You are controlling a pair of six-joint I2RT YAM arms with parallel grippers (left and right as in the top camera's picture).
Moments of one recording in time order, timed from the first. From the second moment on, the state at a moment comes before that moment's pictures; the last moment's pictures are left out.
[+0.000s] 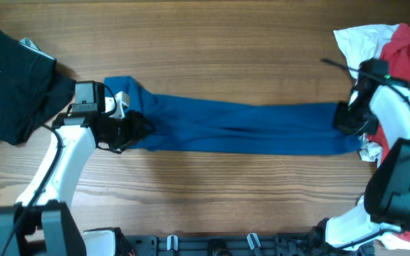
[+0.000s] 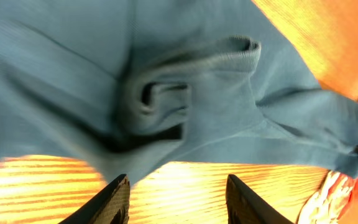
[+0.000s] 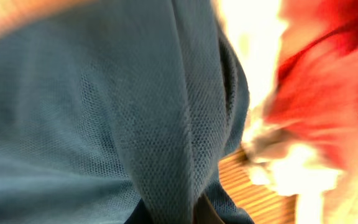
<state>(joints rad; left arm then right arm) 0.05 1.47 0.88 -0.71 0.53 -0.38 -0.27 1.76 1.23 -0.97 0.17 0.12</state>
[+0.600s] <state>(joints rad) 0.05 1.44 0.88 -0.74 0.55 -0.38 0.29 1.72 1.30 -0.99 0.07 0.15</state>
